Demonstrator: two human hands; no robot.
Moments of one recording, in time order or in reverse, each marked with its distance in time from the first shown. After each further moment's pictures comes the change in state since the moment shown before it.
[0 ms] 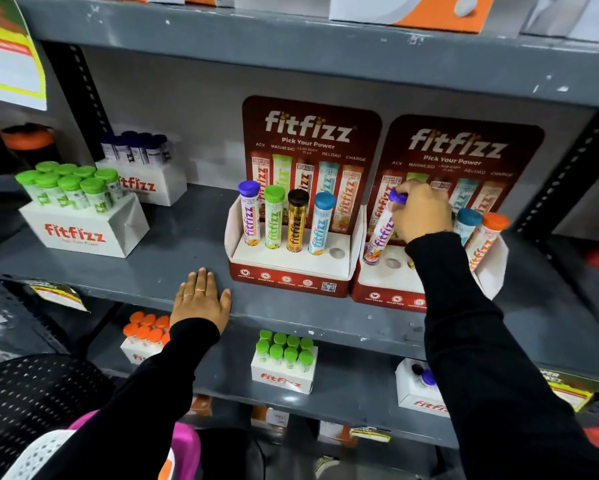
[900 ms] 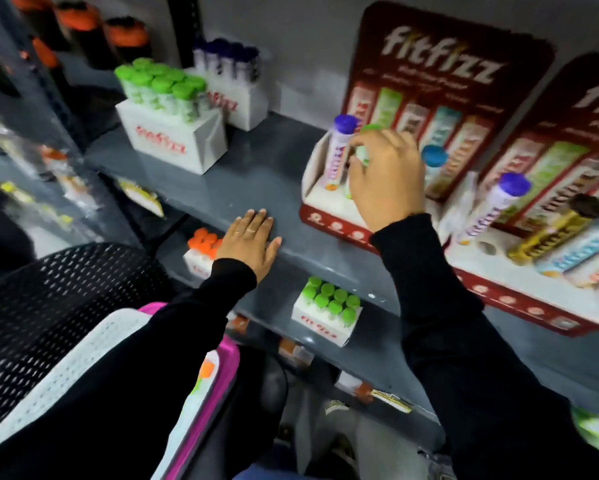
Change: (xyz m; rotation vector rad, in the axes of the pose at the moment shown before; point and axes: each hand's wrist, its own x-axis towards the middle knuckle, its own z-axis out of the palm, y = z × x) left_hand -0.028 -0.032 -0.009 -0.107 0.094 0.108; right_hand -0.062 -0.127 0.058 0.217 -0.055 -0.508
